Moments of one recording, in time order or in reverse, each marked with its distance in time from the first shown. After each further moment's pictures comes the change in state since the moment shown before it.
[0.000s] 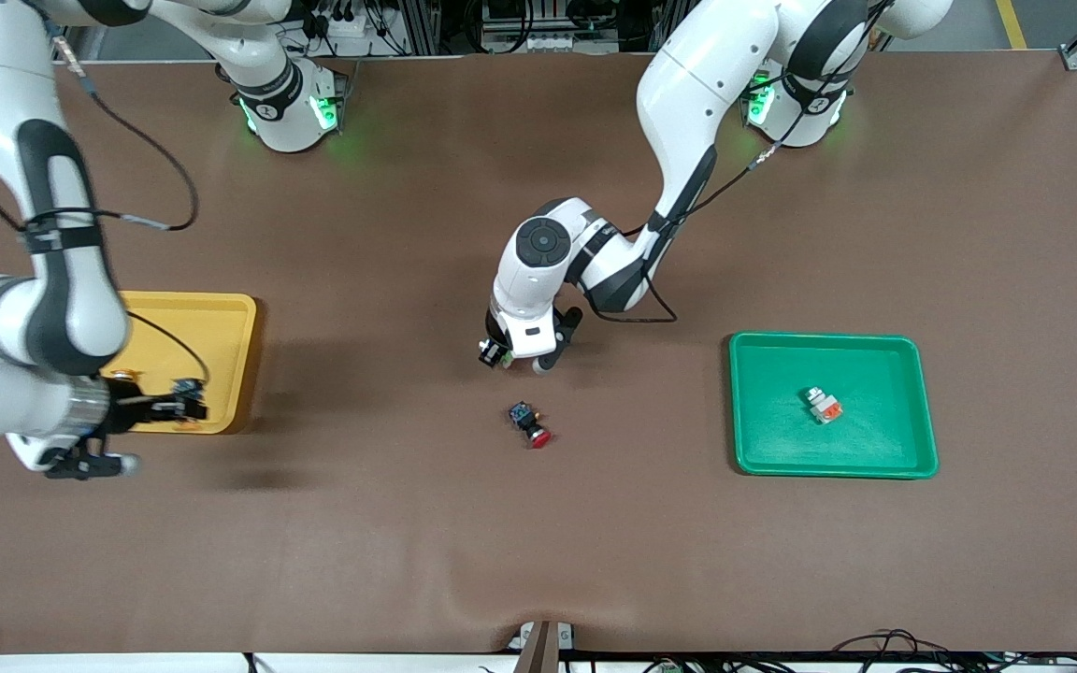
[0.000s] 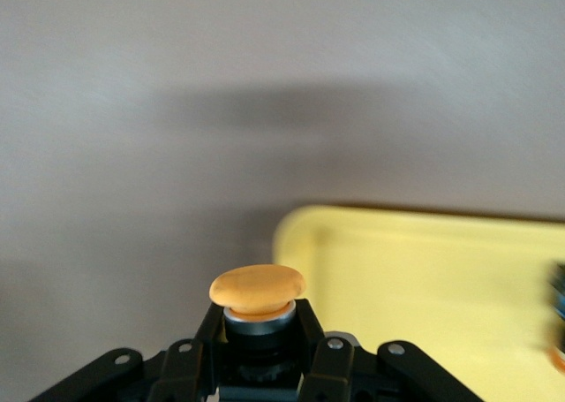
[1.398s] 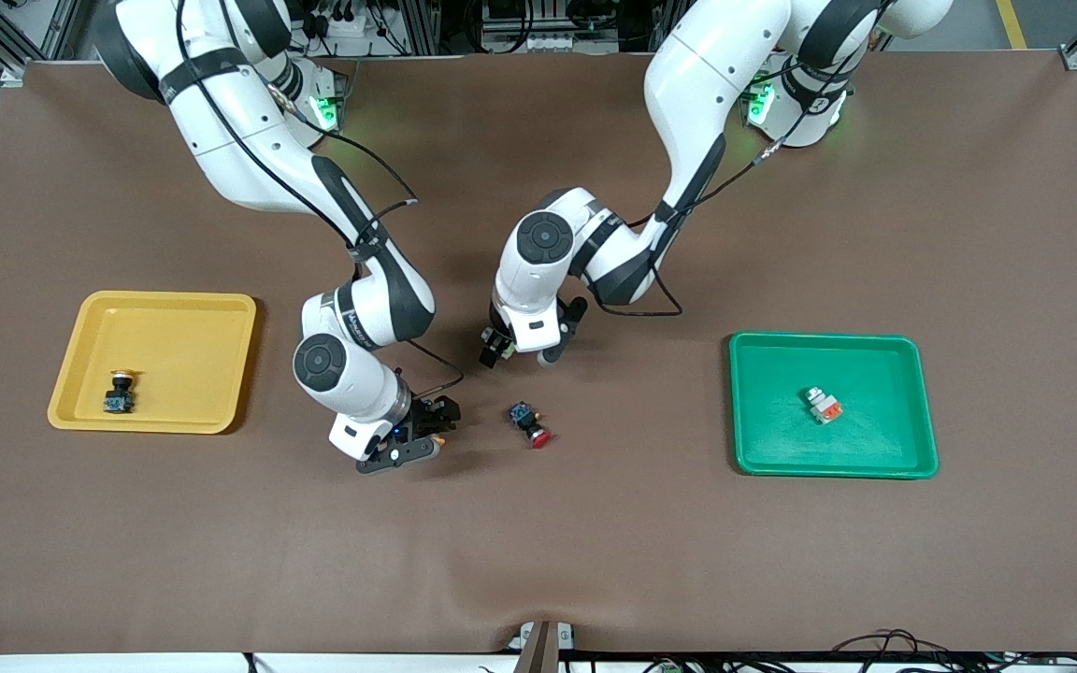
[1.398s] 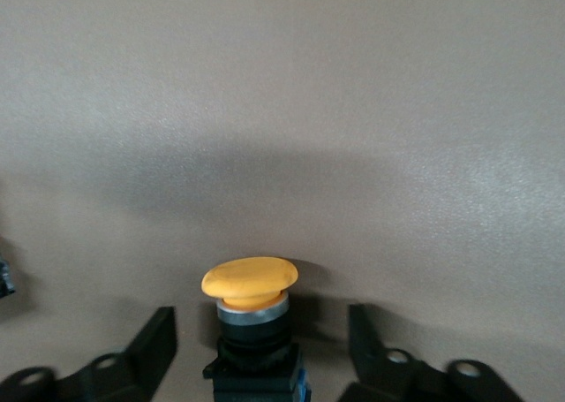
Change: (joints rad) left arm -0.007 -0.011 -0.040 -0.047 -0.066 -0.019 -0.020; right arm 0.567 0.247 0.030 -0.003 0.000 0.605 0.263
